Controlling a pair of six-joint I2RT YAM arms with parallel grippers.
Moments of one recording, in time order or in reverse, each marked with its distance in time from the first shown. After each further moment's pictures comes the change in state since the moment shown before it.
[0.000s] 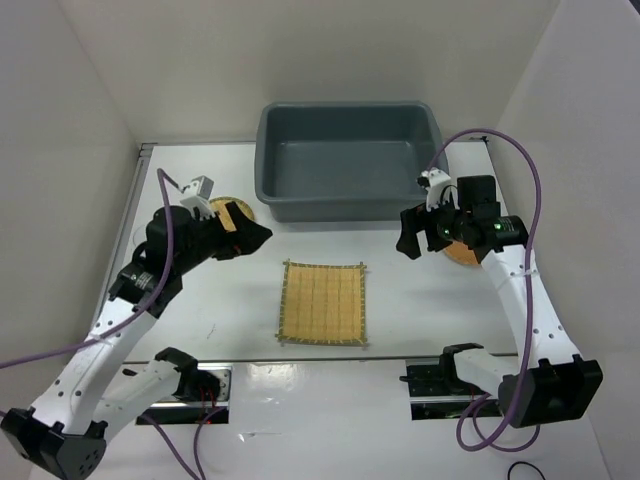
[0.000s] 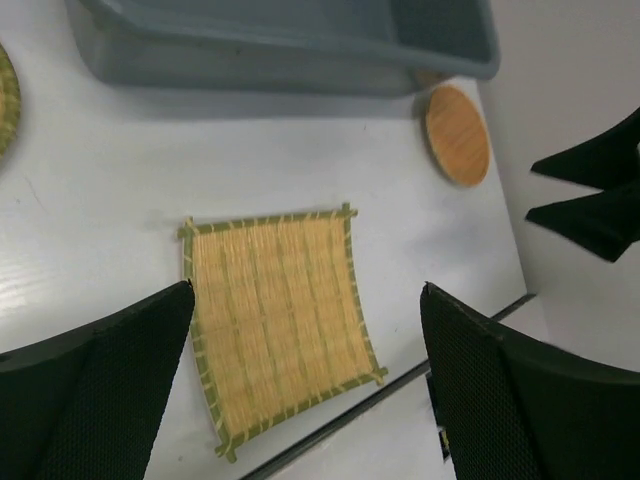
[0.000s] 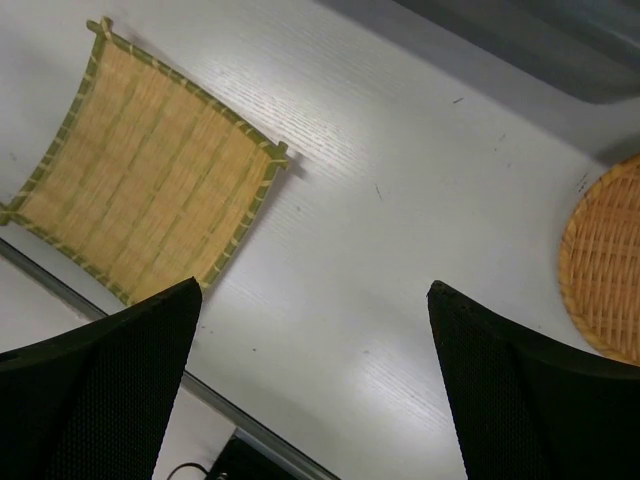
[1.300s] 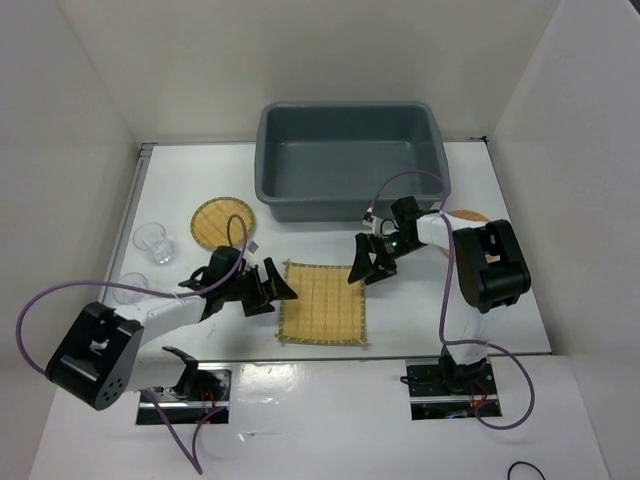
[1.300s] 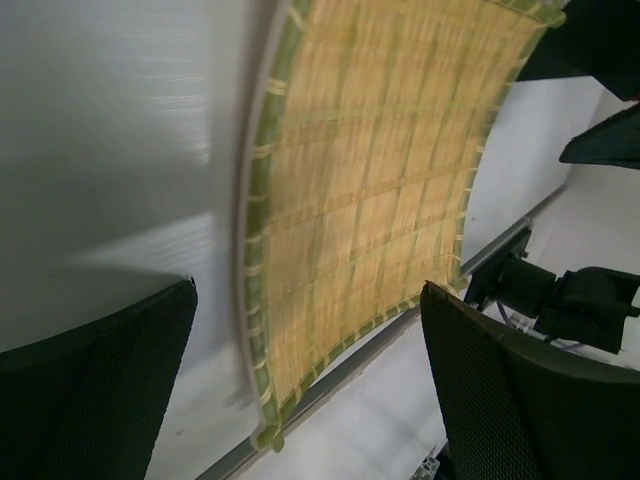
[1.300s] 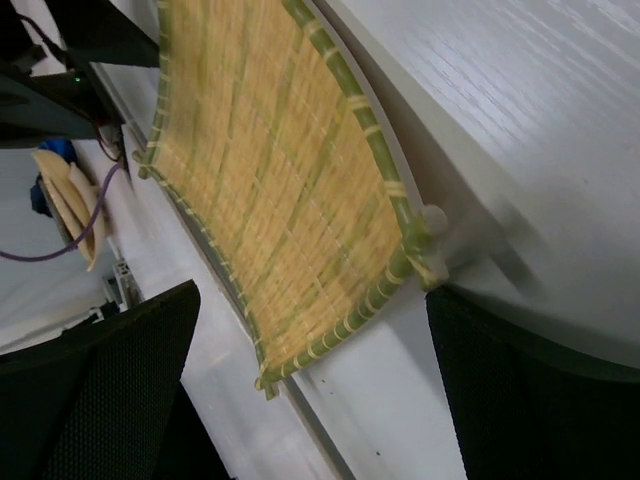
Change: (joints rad) left arm -0.038 0.382 -0.518 0.460 0.262 -0.235; right arm 0.141 0.700 -0.136 0.293 -0.447 0.183
